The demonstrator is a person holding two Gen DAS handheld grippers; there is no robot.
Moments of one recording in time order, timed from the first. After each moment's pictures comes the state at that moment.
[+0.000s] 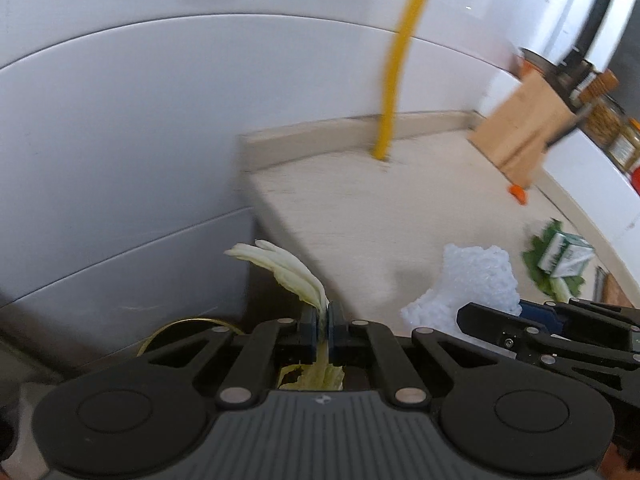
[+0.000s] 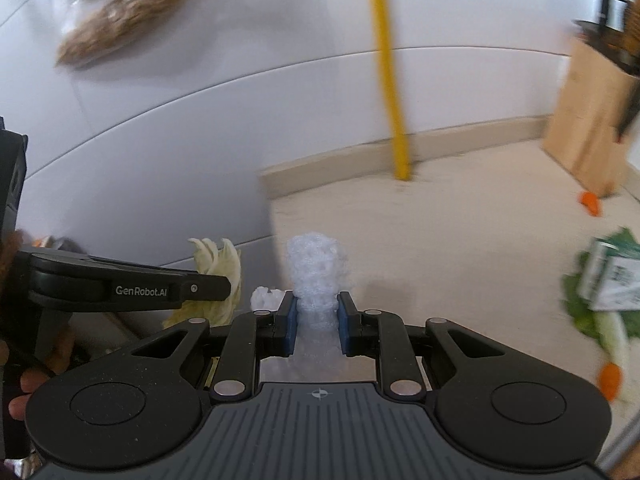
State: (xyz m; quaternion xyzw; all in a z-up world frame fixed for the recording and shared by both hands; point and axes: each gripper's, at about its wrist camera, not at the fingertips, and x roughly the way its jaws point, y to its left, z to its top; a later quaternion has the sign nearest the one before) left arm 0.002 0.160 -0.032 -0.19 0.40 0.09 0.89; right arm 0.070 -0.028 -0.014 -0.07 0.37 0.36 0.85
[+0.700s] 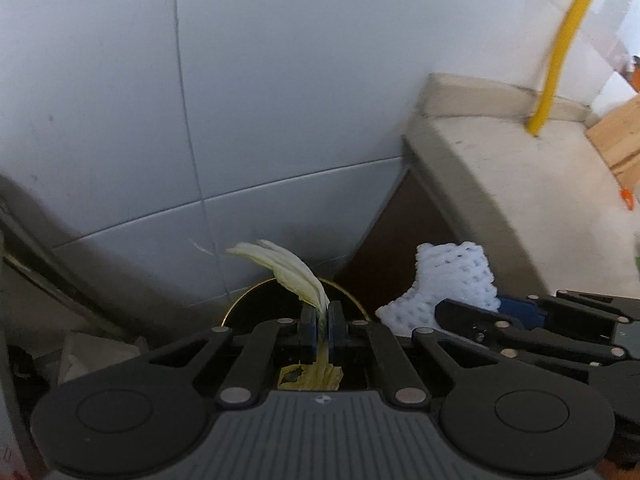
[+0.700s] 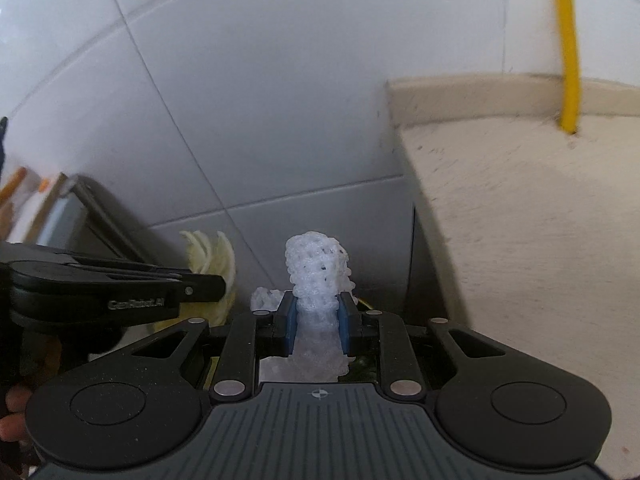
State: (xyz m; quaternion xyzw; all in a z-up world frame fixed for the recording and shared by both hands) left arm -0.008 0.256 -0.115 -0.22 0.46 0.18 0.84; right arm 0.076 0.109 -0.094 -0.12 0.44 0.42 0.78
